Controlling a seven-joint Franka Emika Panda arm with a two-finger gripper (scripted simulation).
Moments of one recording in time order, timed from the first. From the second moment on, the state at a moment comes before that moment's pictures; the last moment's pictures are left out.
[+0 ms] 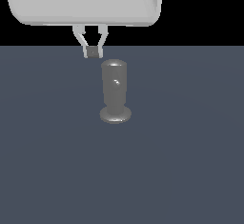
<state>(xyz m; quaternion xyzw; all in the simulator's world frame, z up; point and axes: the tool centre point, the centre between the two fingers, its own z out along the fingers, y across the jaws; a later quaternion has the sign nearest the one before) -0.182 0.047 0.284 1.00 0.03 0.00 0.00</state>
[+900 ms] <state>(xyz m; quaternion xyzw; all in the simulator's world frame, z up) -0.158 0.063 0.221 1.00 0.04 0.00 0.00</state>
